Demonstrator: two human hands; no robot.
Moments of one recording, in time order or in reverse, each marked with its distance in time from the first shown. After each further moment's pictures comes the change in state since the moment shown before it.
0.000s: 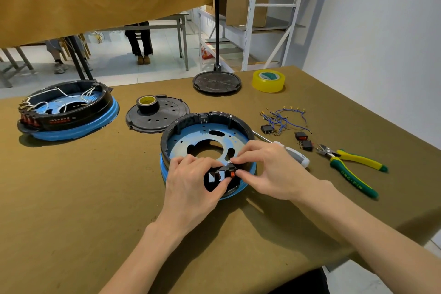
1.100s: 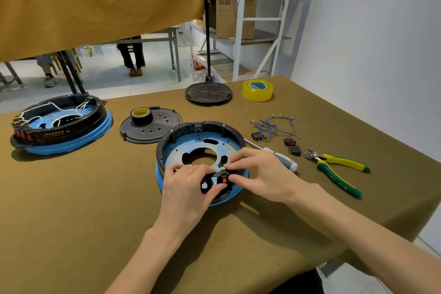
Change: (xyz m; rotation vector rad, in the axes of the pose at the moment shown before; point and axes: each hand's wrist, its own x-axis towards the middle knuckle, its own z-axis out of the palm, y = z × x) left_hand 0.004 0.008 -0.002 0.115 0.018 0.028; right_hand -0.006 0.007 0.002 0.115 0.003 0.045
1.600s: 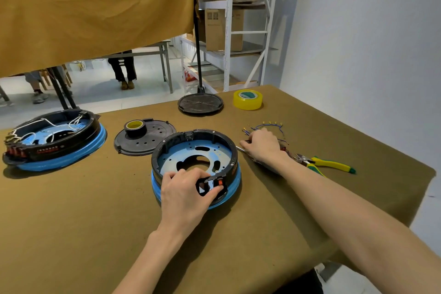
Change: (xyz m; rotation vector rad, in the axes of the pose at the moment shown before) left_hand 0.008 0.001 0.010 -0.082 0.031 -0.101; right_hand 0.079 0.087 -0.019 -0.521 0.083 0.705
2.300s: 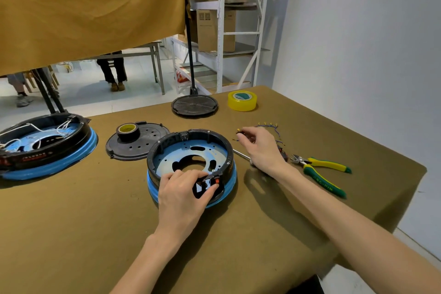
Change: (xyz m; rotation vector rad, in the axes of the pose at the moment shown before) left_hand 0.005 -0.016 0.009 -0.002 0.012 0.101; right_hand -0.050 -0.015 -0.022 0.606 0.187 -0.135
